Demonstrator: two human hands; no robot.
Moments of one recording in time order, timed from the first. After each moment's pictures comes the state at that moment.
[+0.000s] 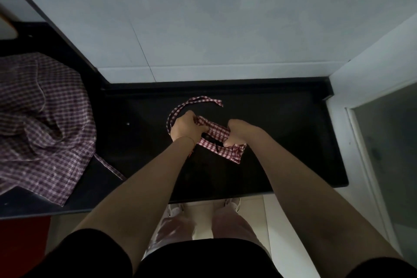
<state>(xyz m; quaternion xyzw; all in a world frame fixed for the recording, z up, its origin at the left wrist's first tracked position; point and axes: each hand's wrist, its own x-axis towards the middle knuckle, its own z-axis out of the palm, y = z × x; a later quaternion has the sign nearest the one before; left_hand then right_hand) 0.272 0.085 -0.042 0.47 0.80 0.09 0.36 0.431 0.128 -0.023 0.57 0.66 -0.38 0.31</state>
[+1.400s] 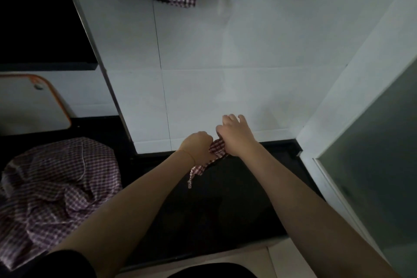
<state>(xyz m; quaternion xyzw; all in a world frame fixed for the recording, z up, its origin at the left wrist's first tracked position) 0.237 0.080 0.154 0.80 0.58 0.05 0.15 0.379 0.098 0.180 0.51 0.85 0.09 0.06</state>
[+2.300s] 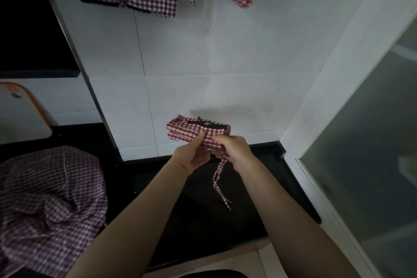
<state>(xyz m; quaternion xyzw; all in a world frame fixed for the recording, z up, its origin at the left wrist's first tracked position) 0.266 0.056 0.160 0.21 0.49 0.47 0.71 0.405 0.067 0.177 0.65 0.38 -0.54 -0.37</state>
